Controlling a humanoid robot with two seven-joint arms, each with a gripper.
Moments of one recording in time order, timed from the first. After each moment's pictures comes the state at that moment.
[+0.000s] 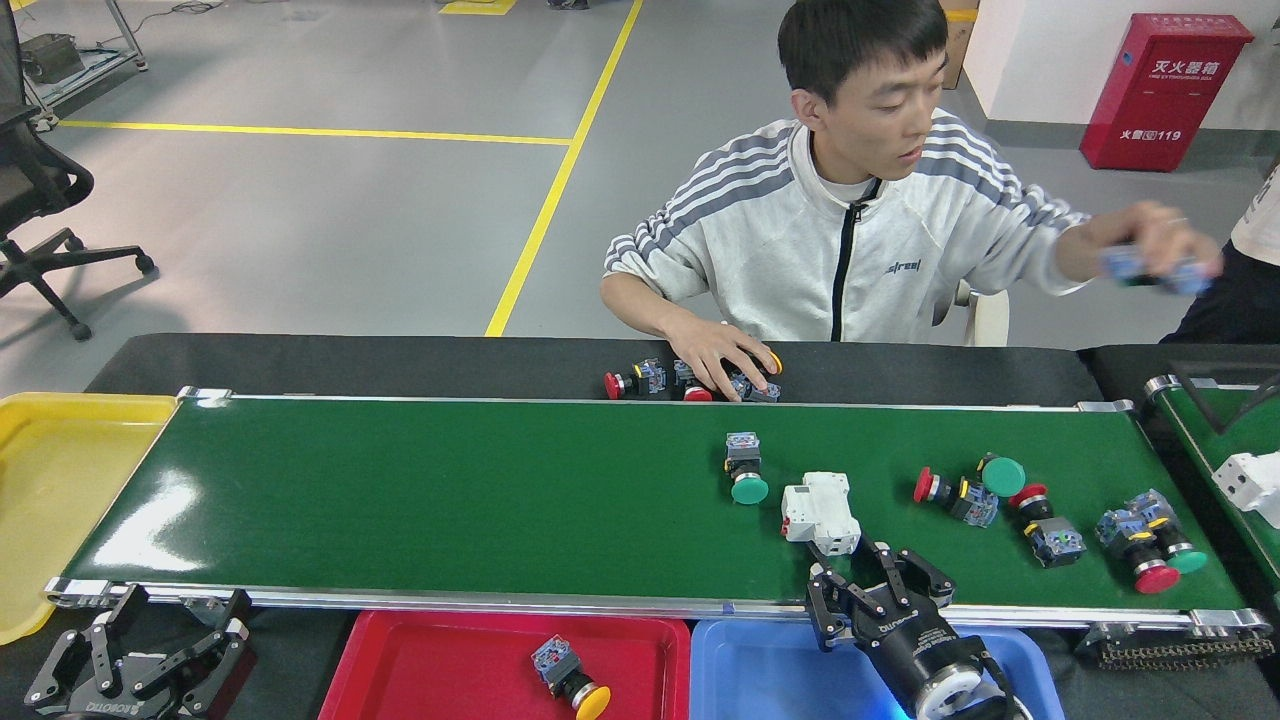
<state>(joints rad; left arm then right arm) 0.26 0.35 0.25 -1.63 -1.23 -0.26 0.05 -0.04 -0.07 0.15 -1.45 1.35 -0.21 0.09</state>
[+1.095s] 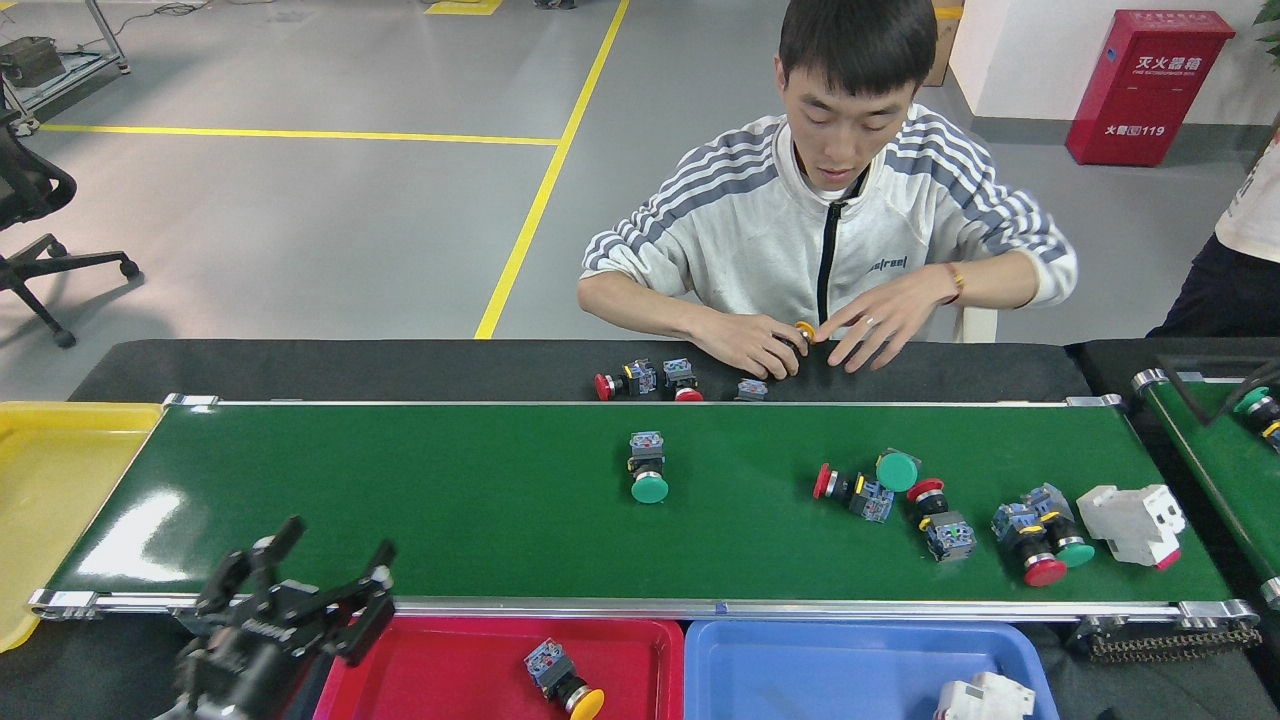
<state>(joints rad) -0.07 0.21 -0.18 -1.66 -1.38 -0.13 -0.16 0.41 0.10 -0.45 -1.75 1.21 -0.59 -0.05</state>
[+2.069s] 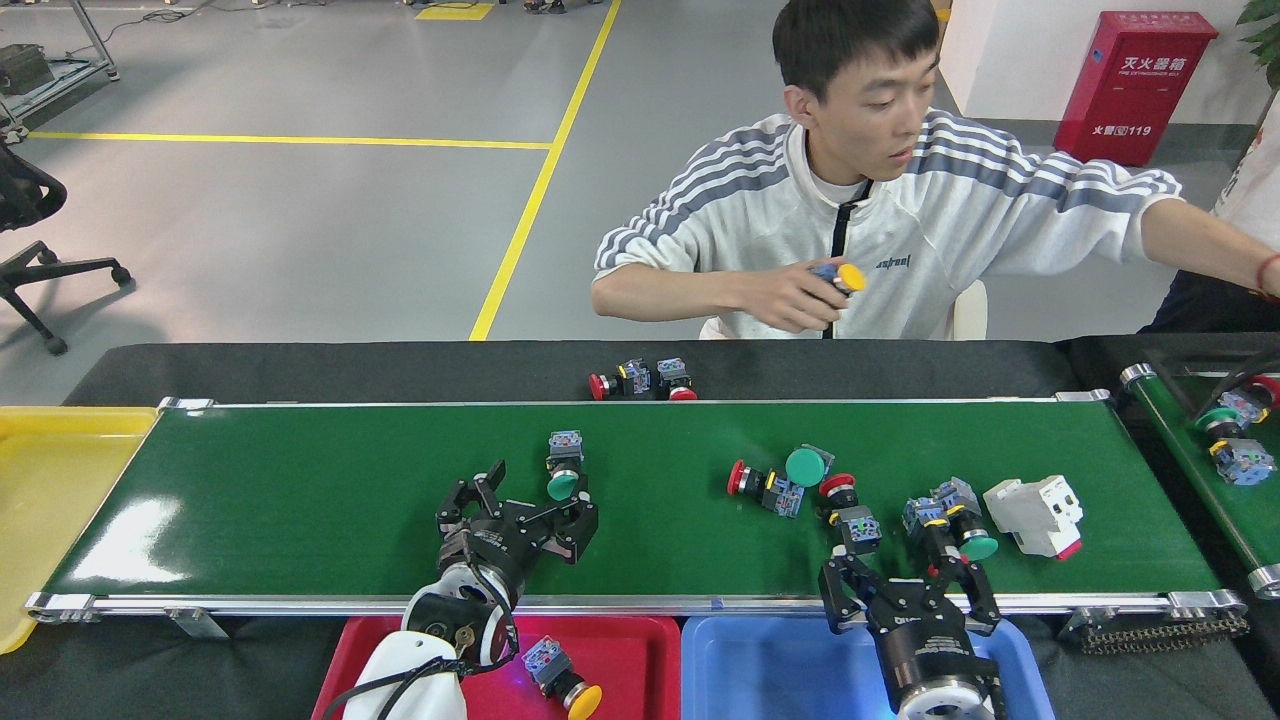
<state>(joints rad) -0.38 -0.04 -0.28 -1.18 -1.52 0.02 -0.22 0.02 0.07 0.13 -1.57 1.45 0.12 0.14</state>
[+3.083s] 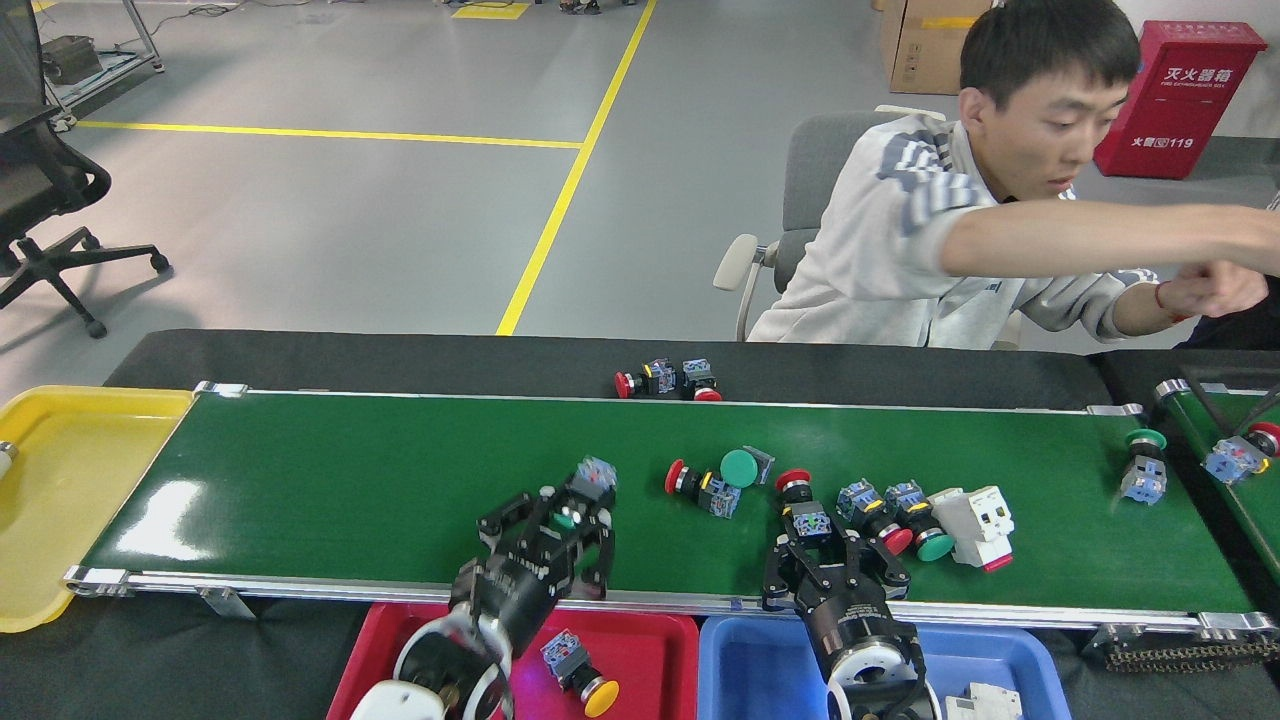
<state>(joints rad) 0.02 0.08 -0.27 -1.64 -1.56 -0.47 -0.14 -0.10 0.08 0.25 -1.45 1.45 0.15 0.19</state>
